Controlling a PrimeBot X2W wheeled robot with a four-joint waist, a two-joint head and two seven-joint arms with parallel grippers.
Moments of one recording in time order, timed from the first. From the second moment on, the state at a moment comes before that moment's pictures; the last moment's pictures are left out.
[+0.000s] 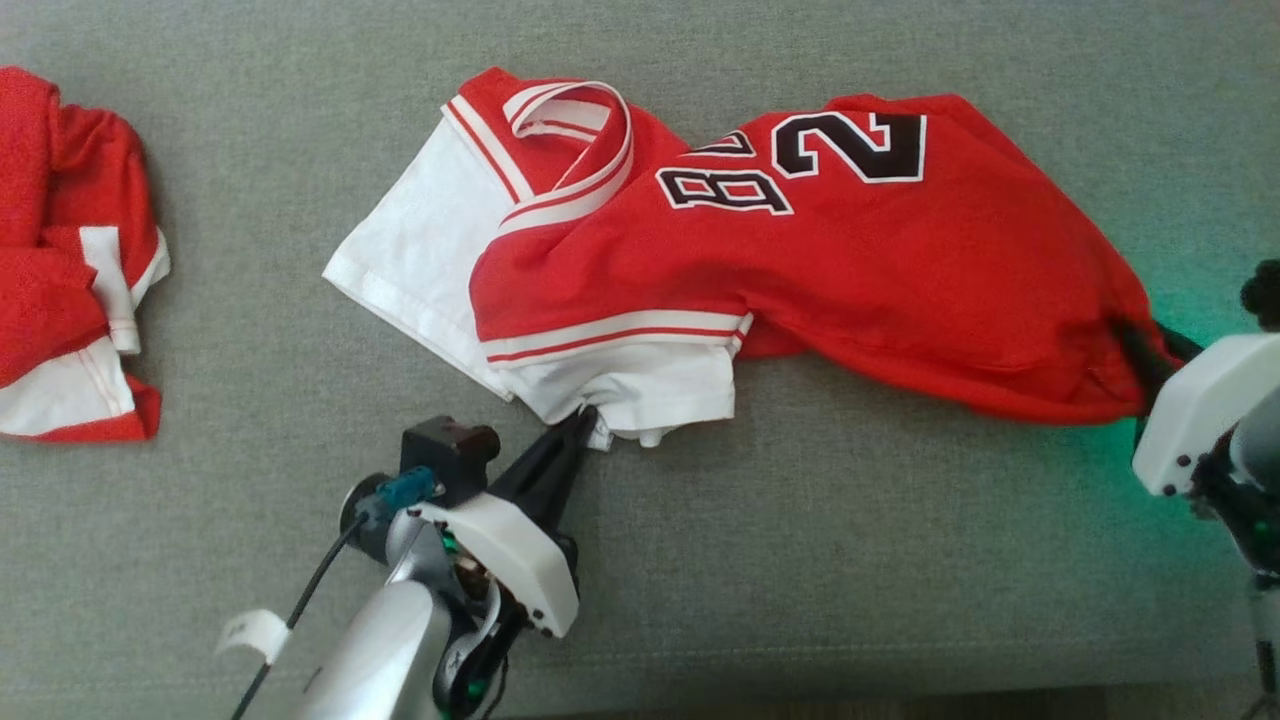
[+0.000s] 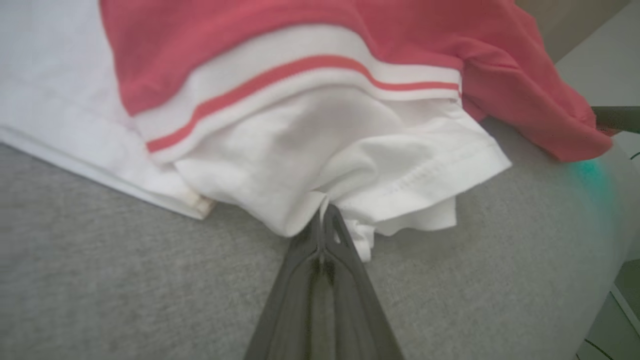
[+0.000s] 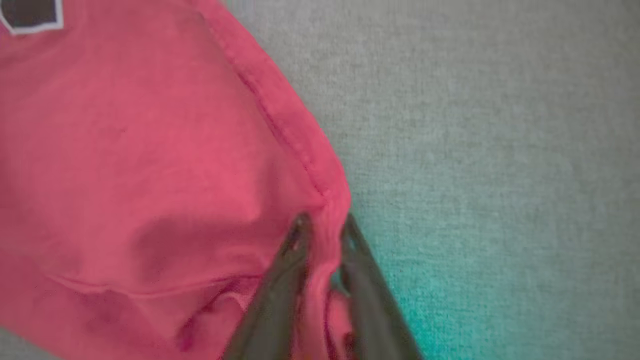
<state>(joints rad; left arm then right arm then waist) -0.20 0.06 -0.45 0.29 -0.33 -0.10 0.00 -0.23 -0.32 -0.05 0.08 0.38 0.13 0.68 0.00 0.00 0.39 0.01</state>
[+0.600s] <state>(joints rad) -0.21 0.19 -0.27 0.03 -0.28 0.04 -0.21 -0.17 -0.21 -0.16 -0.07 0.48 0.13 0.39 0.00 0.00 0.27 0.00</state>
